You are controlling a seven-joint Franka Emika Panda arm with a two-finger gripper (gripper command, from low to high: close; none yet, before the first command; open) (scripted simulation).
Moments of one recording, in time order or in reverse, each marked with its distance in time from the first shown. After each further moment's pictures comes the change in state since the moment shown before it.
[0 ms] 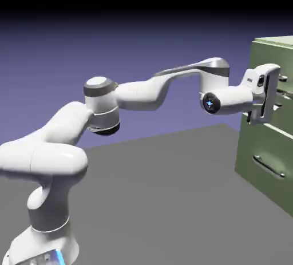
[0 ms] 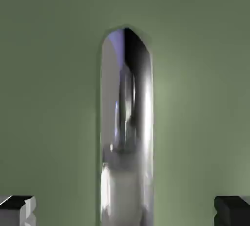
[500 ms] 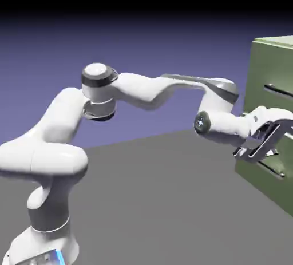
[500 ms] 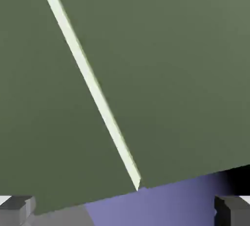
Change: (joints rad) arm 0.069 -0.130 0.077 -0.276 -0.179 -0.042 0.151
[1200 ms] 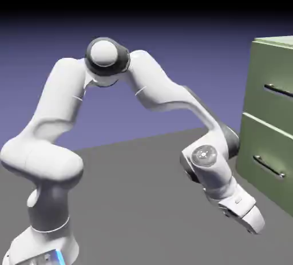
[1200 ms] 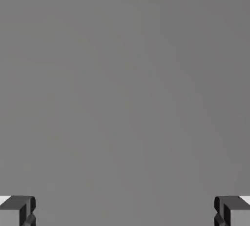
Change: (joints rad) arm -0.352 -0.613 0.526 -0.277 -0.881 0.204 0.913
